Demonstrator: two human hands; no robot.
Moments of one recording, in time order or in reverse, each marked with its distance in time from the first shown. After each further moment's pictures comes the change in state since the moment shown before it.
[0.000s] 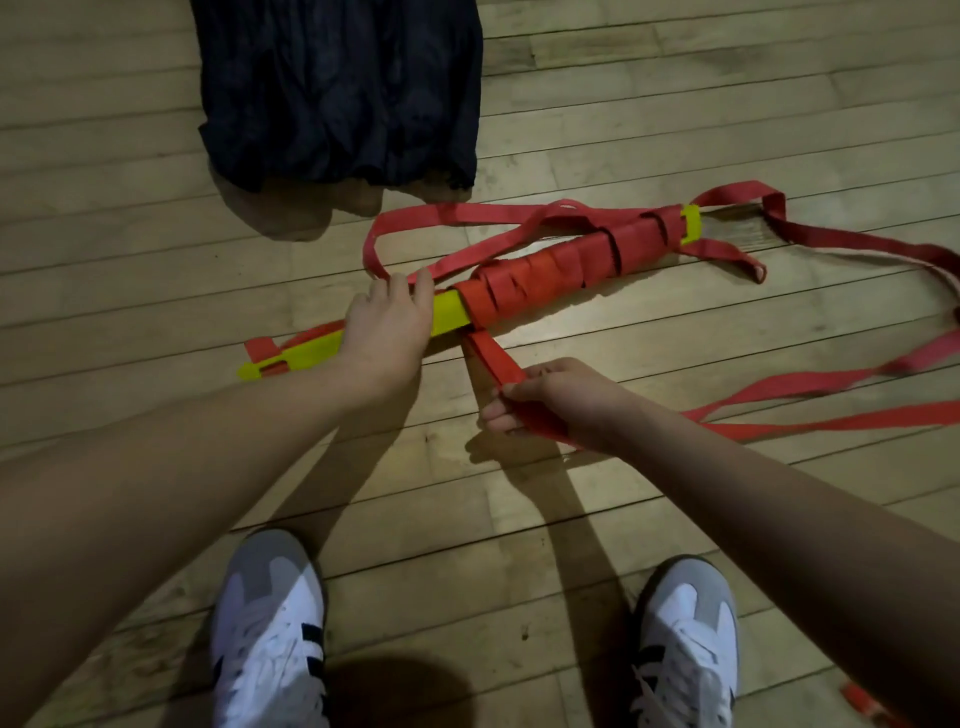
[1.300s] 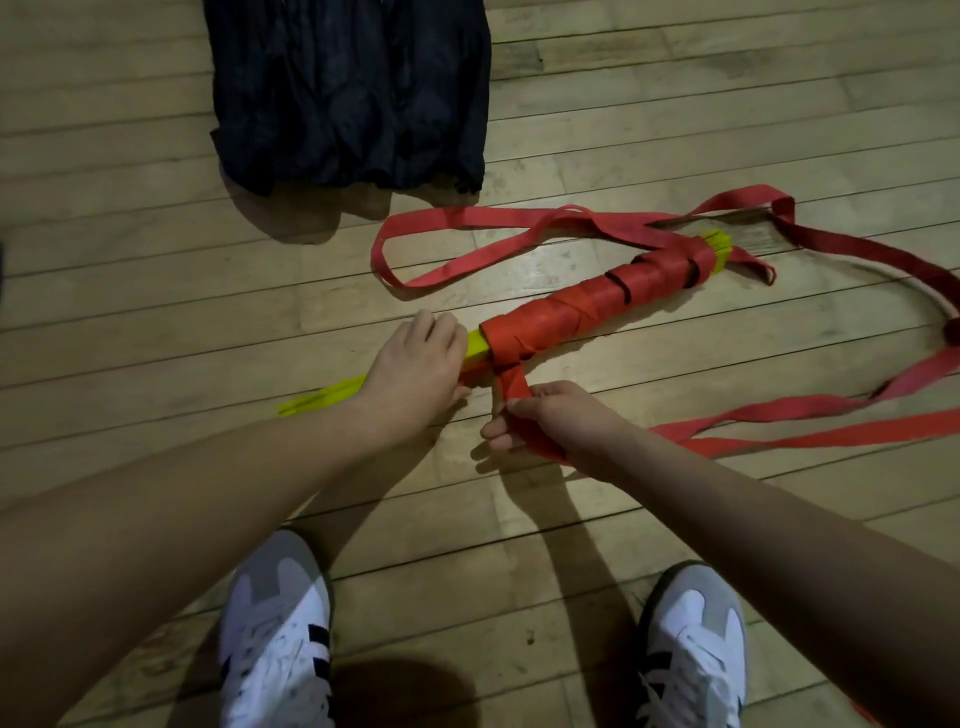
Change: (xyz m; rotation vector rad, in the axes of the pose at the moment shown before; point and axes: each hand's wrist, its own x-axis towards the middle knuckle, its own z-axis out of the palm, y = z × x) left_hand -0.028 0.010 0.017 0.041 0.204 0.323; right_hand 0.000 0.017 0.011 -0.027 0.045 -0.012
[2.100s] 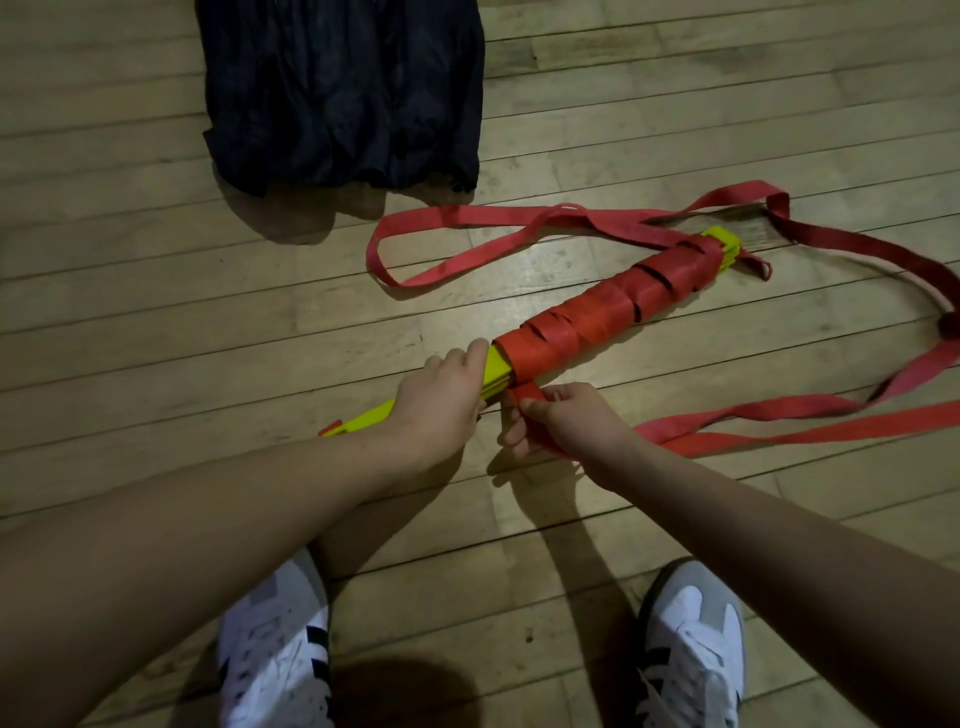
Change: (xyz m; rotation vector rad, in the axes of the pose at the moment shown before) left_hand -0.001 0.037 -0.014 -0.419 -0.251 -0.221; right_hand -0.005 0.010 -0.008 -0.045 0.130 -0.104
